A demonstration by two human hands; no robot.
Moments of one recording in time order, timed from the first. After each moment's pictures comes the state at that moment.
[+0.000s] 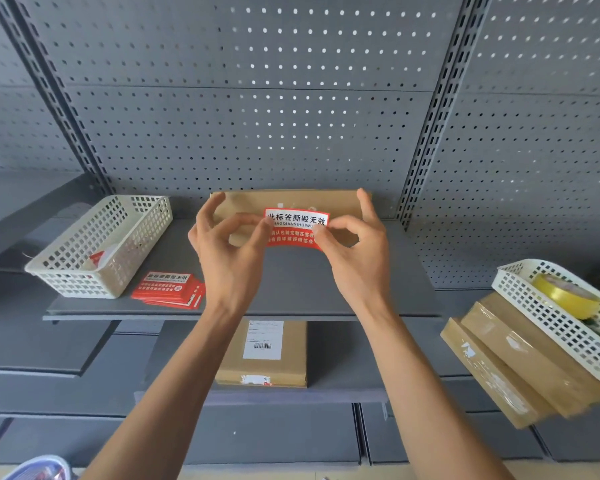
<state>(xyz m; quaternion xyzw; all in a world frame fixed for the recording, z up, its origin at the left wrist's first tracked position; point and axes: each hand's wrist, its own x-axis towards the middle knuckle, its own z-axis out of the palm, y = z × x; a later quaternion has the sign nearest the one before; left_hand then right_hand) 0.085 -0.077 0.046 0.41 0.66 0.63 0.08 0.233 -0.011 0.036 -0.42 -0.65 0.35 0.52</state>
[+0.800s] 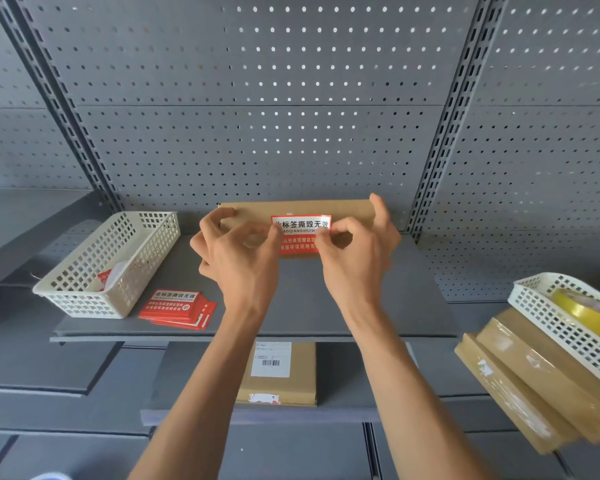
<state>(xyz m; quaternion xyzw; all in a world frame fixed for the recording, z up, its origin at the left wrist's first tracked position) 0.082 -0.046 0.050 0.34 0.73 0.59 0.02 0.201 0.005 0.043 -0.53 -0.65 0.21 0.50</state>
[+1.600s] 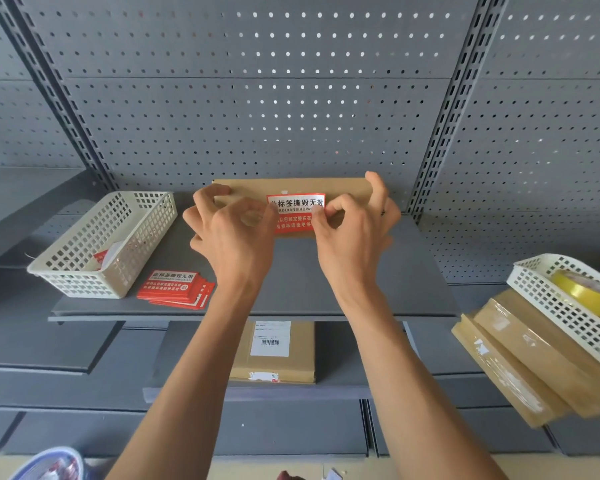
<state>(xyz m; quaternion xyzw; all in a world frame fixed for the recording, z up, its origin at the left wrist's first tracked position) 0.071 -0.042 0.045 0.37 0.76 0.52 -0.02 0.194 0.006 0.037 -0.54 -0.67 0.15 0.49</state>
